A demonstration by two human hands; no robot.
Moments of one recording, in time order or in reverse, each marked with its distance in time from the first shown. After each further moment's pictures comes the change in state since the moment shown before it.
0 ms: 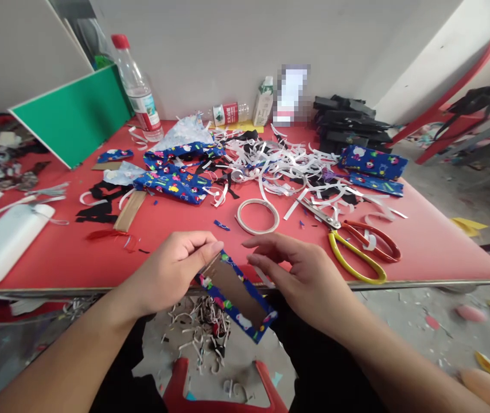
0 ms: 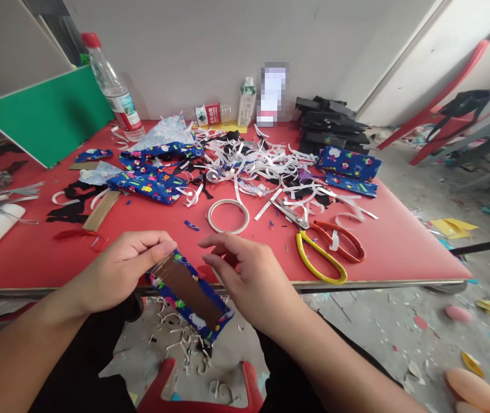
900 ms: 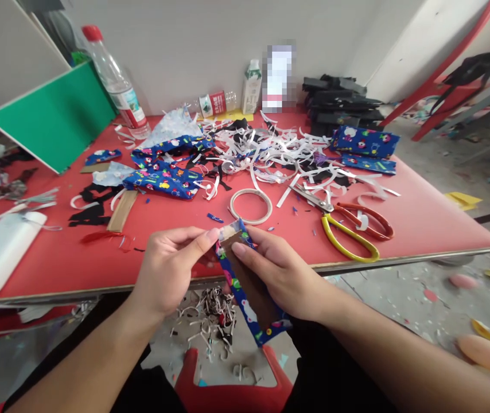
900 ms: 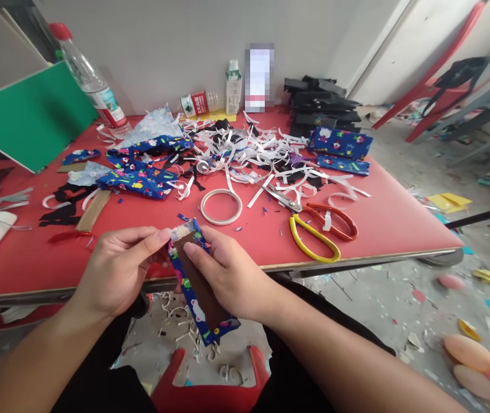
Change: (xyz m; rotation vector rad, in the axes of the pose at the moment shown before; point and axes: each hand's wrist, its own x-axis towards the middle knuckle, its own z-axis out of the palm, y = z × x) left_hand 0.001 -0.006 0.031 -0.387 0.339 0.021; right_hand 0.000 -0.005 0.020 0.748 -0.263 0.212
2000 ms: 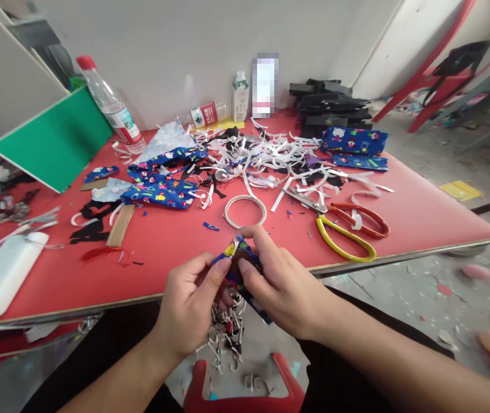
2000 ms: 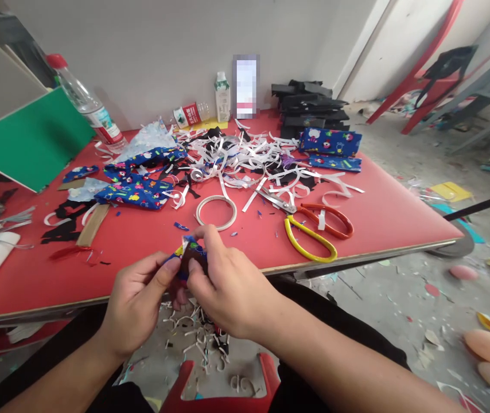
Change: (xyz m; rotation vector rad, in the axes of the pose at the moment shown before) left_hand -0.024 -0.003 0.022 0.115 -0.074 -0.077; right_hand -0.012 -0.011 -0.002 -0.561 0.132 -0.136
